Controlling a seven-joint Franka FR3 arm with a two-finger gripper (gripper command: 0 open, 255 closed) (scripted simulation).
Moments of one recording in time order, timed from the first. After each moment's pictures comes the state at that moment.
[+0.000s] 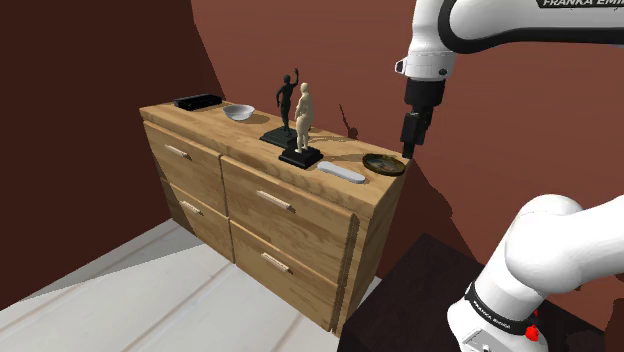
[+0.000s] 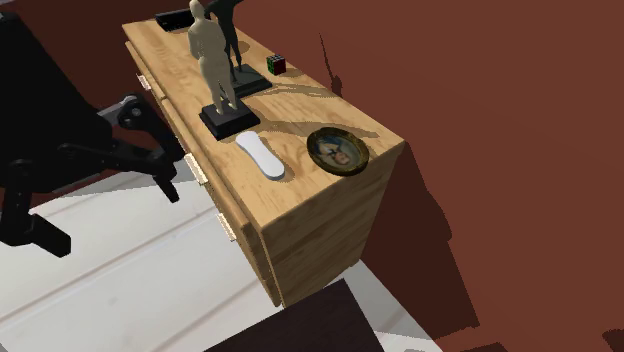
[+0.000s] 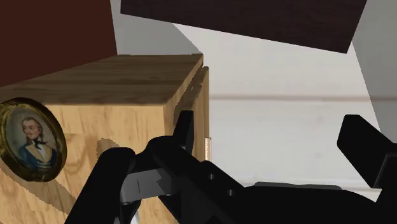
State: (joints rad) arm -0.02 -0.77 0.07 -2.38 0.02 1.52 -0.14
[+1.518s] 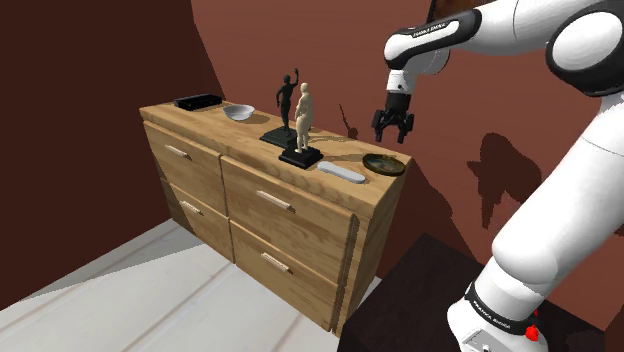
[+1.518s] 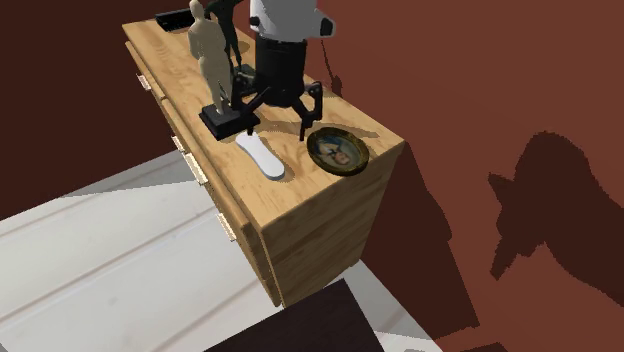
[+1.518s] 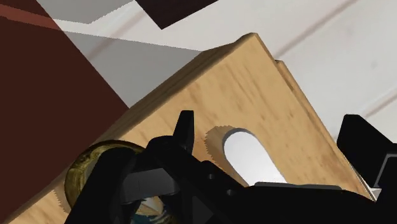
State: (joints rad) arm -0.26 -0.06 -0.20 -1.98 0.13 1.71 -0.04
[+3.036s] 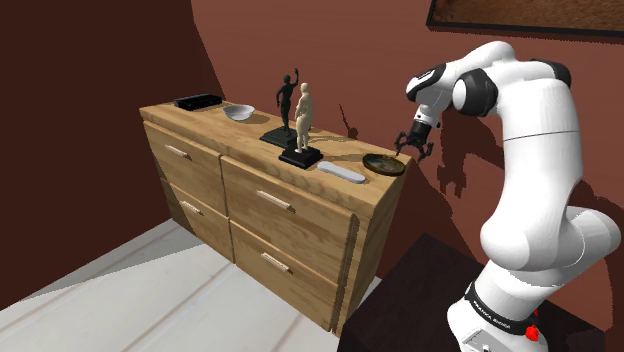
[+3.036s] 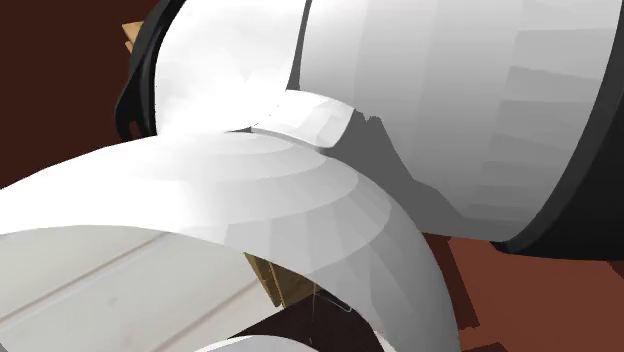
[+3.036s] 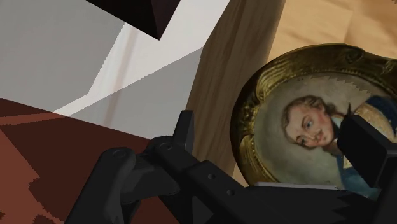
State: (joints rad) arm -0.58 0.59 -0.36 -1.49 0.45 1.65 0.03
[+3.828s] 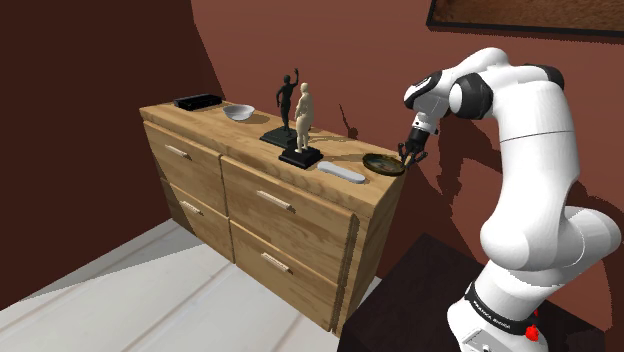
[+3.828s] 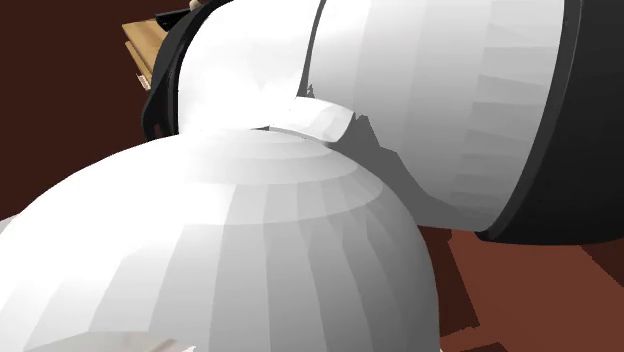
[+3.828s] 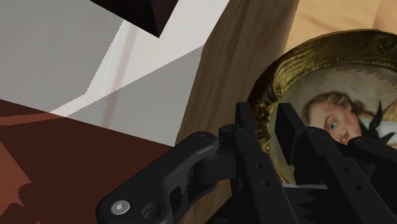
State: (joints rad) arm -0.58 0.63 -0.35 -1.51 0.46 1.70 0.01
